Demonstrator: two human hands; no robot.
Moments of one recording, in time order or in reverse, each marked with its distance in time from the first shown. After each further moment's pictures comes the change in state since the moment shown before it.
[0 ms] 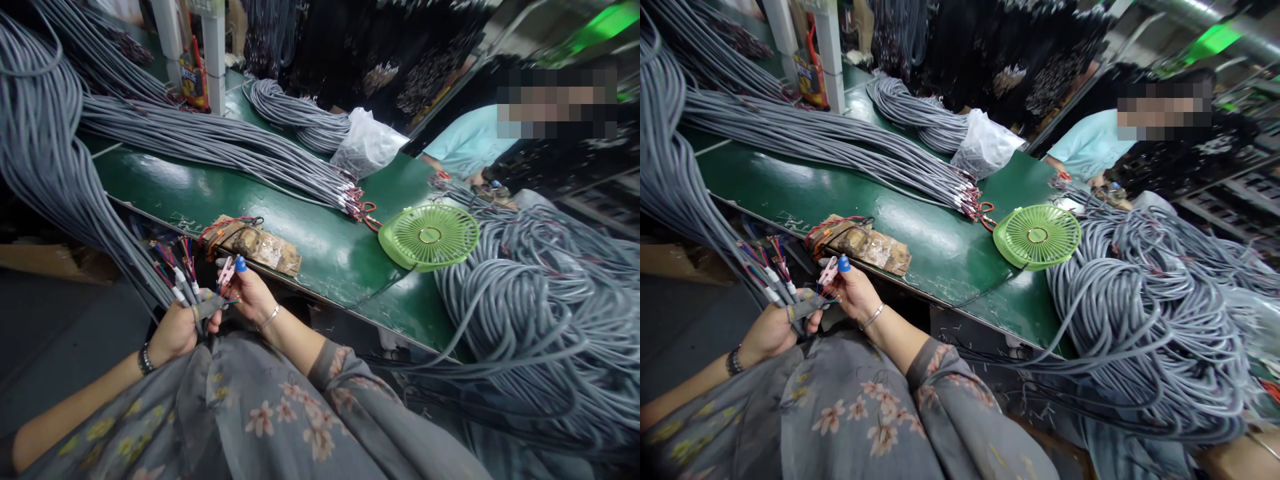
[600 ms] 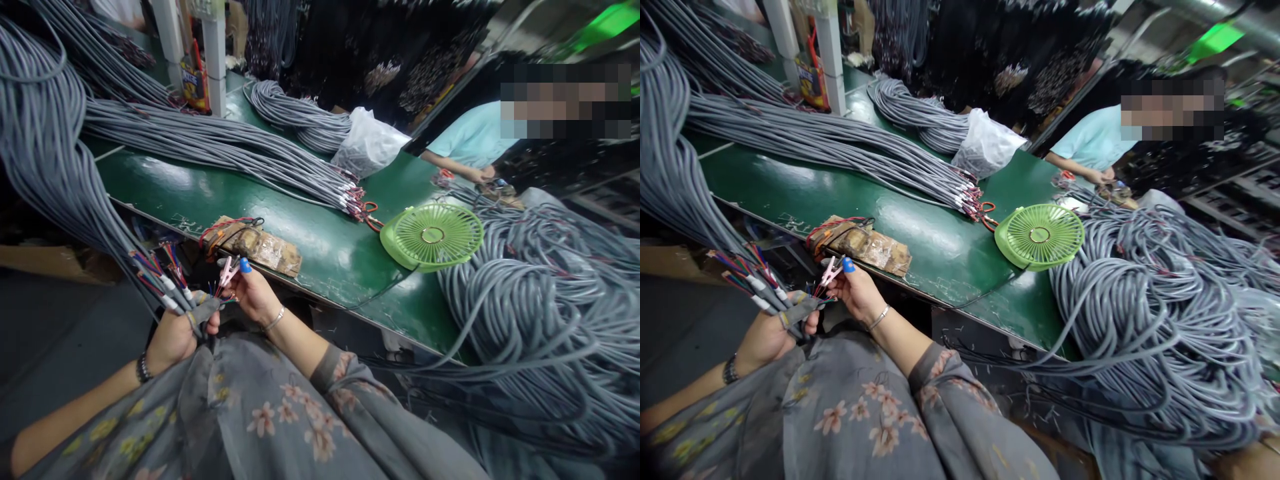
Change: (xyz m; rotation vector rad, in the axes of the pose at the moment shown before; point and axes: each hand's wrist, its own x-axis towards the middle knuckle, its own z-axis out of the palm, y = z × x) left_hand -0.013 0.009 0.010 -0.072 0.146 0.028; right_hand -0.003 -0.002 -0.008 -0.057 -0.080 -0.035
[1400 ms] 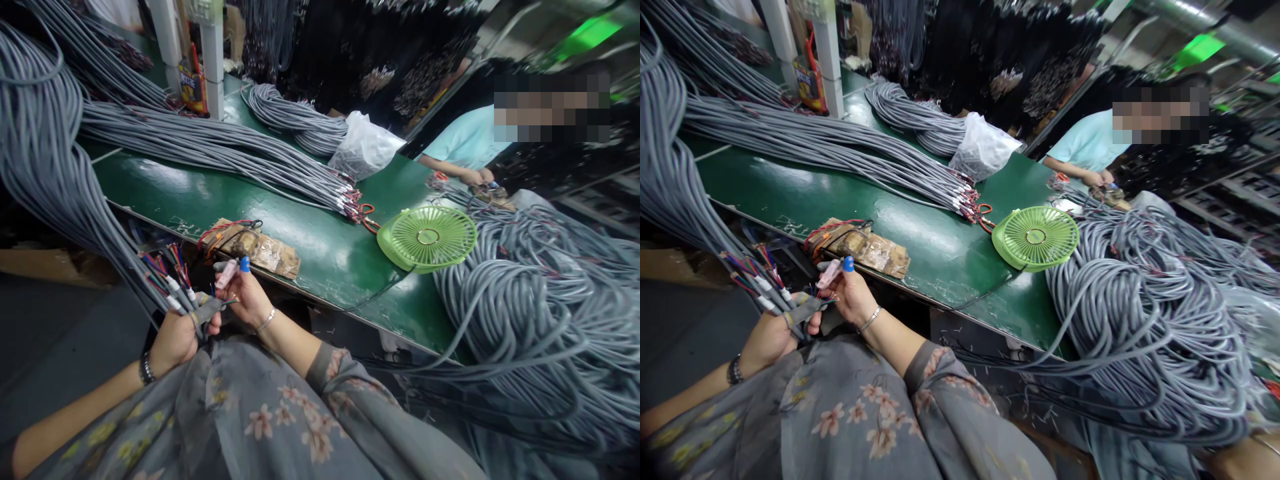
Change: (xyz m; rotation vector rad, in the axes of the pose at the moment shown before) left_hand 0.006 -0.006 -0.001 0.022 0.007 0.016; right_hand 0.006 0.007 0.008 0.141 0.091 0.051
